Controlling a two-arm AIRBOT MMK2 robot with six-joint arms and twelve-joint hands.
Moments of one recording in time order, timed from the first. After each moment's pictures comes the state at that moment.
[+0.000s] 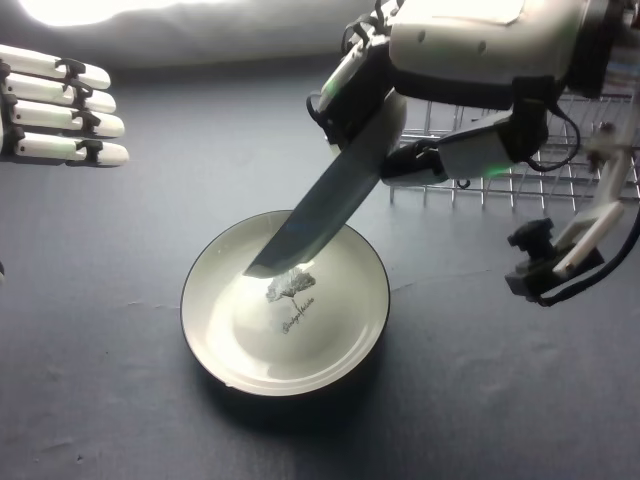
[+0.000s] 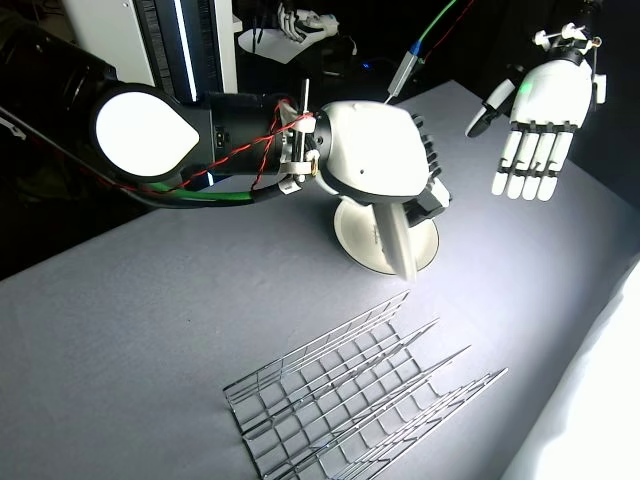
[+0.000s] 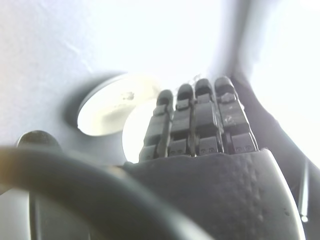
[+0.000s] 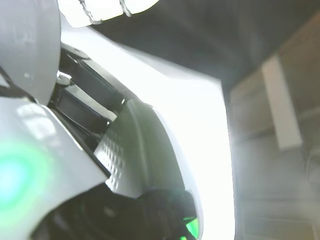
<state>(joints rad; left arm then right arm) 0.22 -0.79 1.43 1.87 -0.81 -0.03 -0.21 -1.06 1.05 -0.63 0.46 -0.28</state>
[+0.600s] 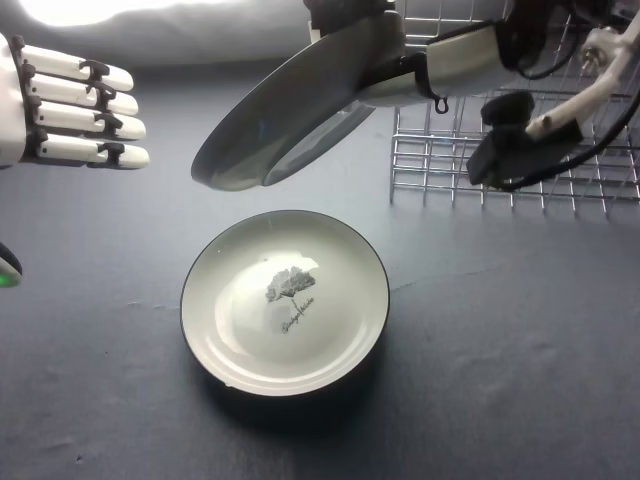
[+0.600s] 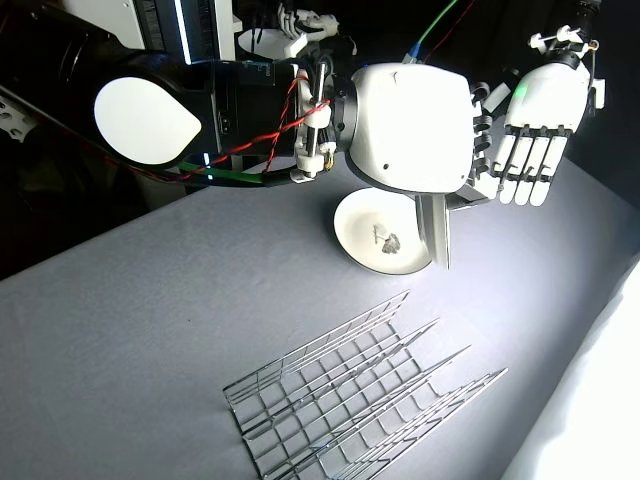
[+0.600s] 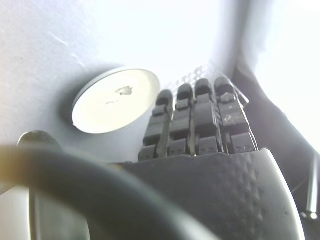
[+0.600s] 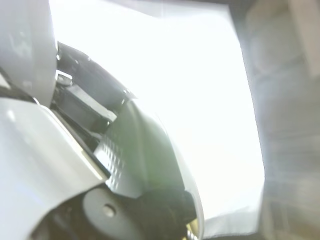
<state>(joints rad) 0.21 -0.81 1.42 1.90 -0.81 -0.04 -0.13 -1.06 1.05 -0.30 0.38 -0.27</state>
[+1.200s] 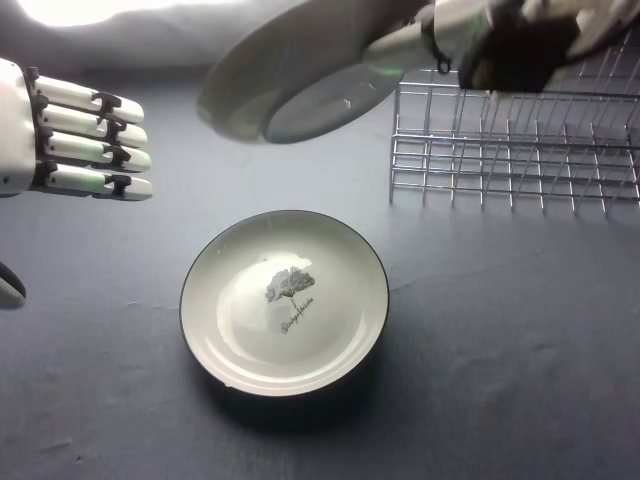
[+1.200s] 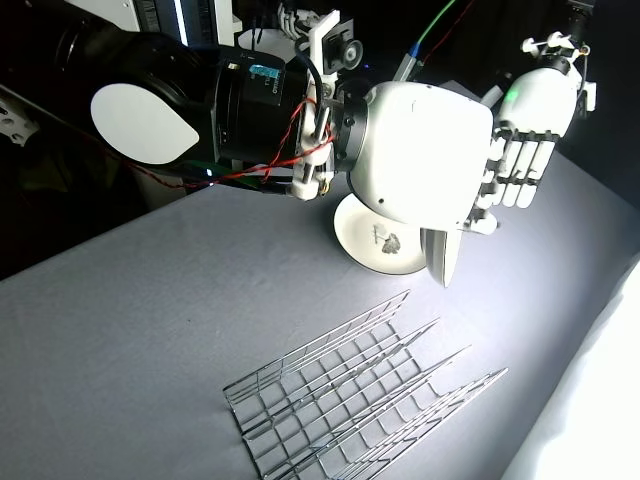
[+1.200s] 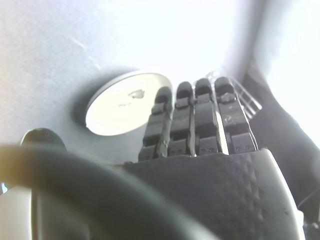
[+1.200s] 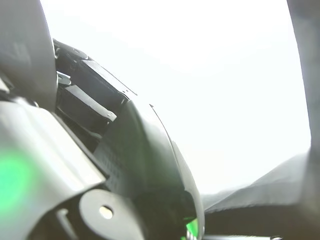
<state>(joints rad) 0.24 -0.81 1.40 1.91 -0.80 -0.05 -0.09 -1.06 1.07 -0.03 0.27 -0.26</state>
